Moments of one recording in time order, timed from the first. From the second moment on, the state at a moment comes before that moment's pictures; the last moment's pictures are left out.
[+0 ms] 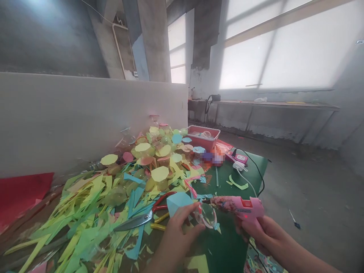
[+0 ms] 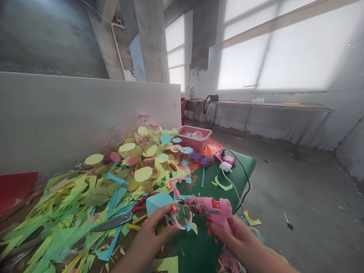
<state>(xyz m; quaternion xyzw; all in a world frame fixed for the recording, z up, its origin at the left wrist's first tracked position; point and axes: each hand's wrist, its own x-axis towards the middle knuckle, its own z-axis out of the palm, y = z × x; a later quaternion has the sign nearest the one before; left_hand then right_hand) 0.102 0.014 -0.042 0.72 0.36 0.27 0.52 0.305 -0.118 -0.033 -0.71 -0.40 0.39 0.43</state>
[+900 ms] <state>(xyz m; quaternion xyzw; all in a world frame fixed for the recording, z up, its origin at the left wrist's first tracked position) 0.103 0.014 -0.044 0.73 0.35 0.27 0.51 0.313 -0.117 -0.043 -0.66 -0.42 0.44 0.44</state>
